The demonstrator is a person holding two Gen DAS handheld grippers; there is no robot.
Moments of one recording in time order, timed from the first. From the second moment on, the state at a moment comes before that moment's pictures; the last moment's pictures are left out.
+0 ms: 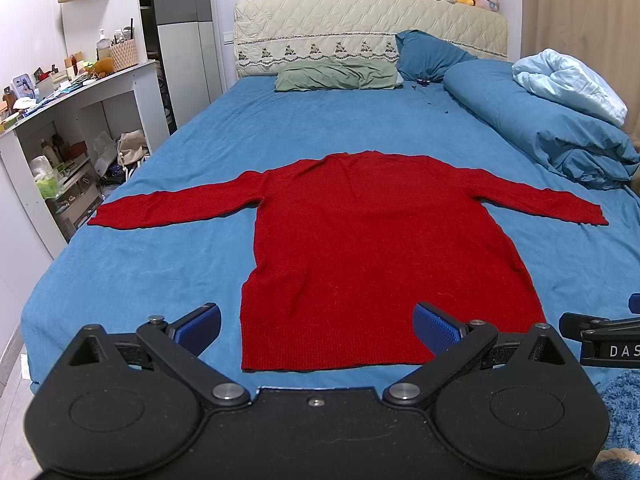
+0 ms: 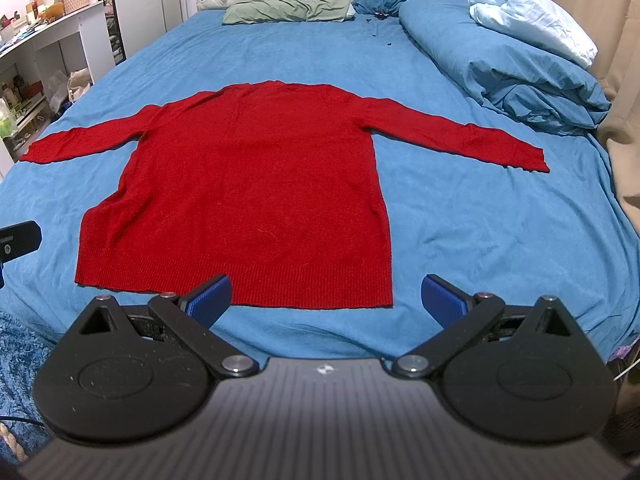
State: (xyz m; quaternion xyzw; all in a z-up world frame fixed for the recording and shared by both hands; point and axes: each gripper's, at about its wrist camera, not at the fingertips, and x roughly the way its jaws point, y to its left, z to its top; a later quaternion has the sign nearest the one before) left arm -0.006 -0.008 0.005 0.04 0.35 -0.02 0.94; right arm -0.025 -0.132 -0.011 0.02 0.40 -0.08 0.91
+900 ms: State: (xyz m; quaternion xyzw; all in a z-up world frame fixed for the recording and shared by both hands) left arm 0.022 -0.026 0.035 0.05 0.32 -0.03 0.95; right arm -0.006 -0.158 0.013 0.04 0.37 -0.10 0.92
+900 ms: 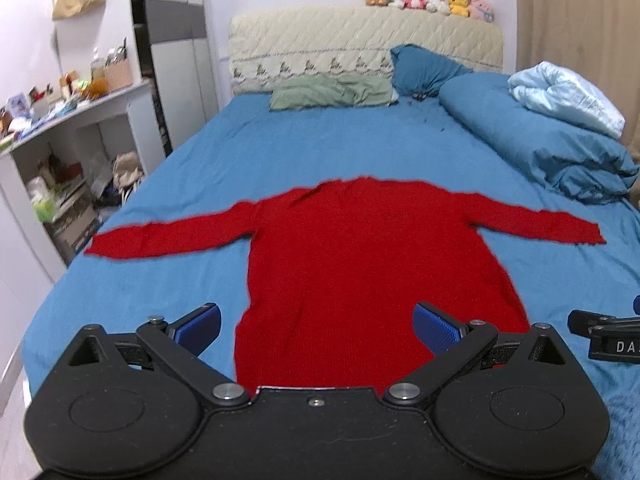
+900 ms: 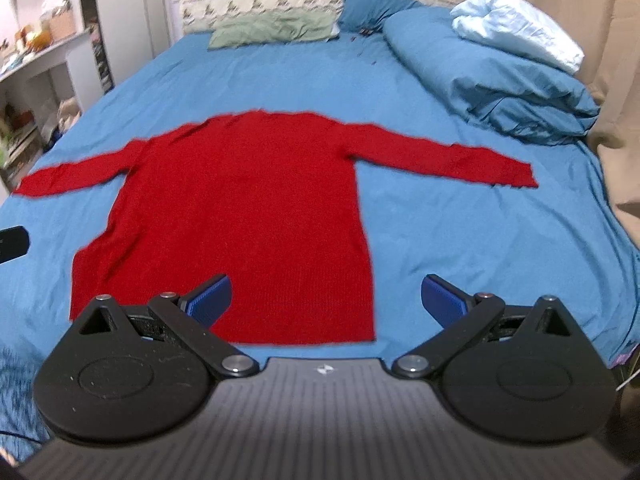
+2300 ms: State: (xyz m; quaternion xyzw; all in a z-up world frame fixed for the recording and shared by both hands) left arm 0.479 -0.318 -0.181 0.11 0.47 -0.20 0.85; right arm 0.255 -0.536 -0.189 0.33 0.26 -0.33 0.85
